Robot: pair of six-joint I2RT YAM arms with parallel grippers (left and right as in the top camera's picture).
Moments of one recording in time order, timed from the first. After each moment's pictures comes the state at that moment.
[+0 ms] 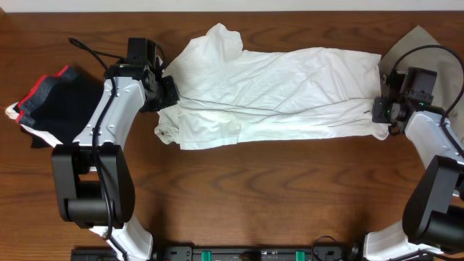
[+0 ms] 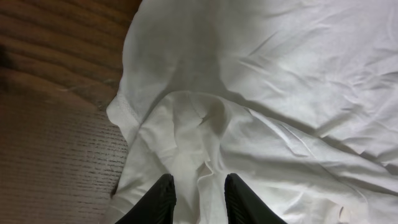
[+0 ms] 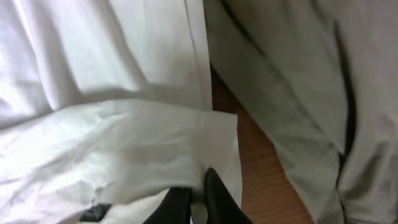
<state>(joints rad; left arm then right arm) -0.03 1.86 1.38 -0.78 0.14 -0.33 -0.27 1.73 1.03 -0.33 0.02 -0.16</state>
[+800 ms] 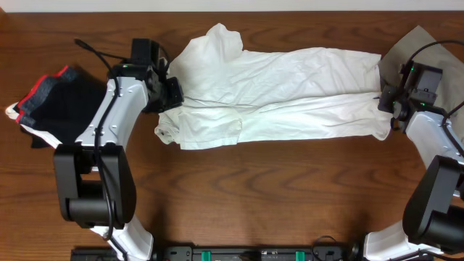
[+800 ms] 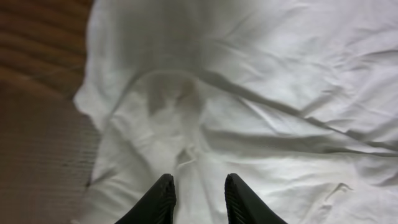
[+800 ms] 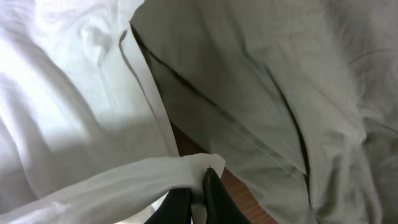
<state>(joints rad) -0.06 1.86 1.38 -0.80 0.20 -0.33 -0.28 1.73 1.03 -0.19 0.10 0.01</state>
